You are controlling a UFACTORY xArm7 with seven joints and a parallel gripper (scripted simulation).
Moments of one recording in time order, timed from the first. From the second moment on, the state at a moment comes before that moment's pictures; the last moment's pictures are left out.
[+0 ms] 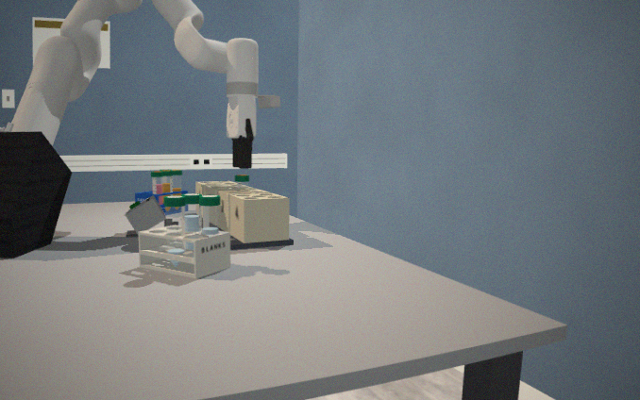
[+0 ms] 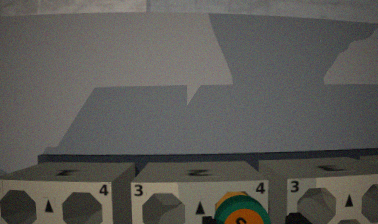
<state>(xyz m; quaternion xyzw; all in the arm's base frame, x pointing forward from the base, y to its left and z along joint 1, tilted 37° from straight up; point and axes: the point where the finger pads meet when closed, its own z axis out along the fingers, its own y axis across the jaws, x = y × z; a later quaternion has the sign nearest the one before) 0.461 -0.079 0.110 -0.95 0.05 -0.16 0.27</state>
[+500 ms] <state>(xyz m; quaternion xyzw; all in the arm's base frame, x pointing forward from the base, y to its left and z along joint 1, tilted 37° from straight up) 0.453 -0.092 0.131 -0.95 0.05 -0.16 0.27</state>
